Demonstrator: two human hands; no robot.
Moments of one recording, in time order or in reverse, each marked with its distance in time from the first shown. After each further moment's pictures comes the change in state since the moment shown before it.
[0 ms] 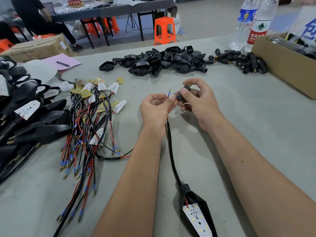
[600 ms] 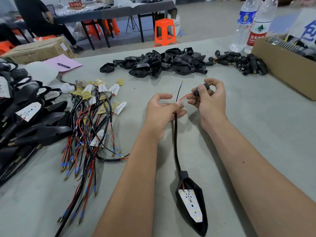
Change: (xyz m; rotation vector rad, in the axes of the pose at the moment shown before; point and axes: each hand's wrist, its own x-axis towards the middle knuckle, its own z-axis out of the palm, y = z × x) left_hand 0.002 0.005 -0.004 0.256 -0.195 -0.094; right_hand 0.009 0.005 -0.005 0.178 0.351 -0.038
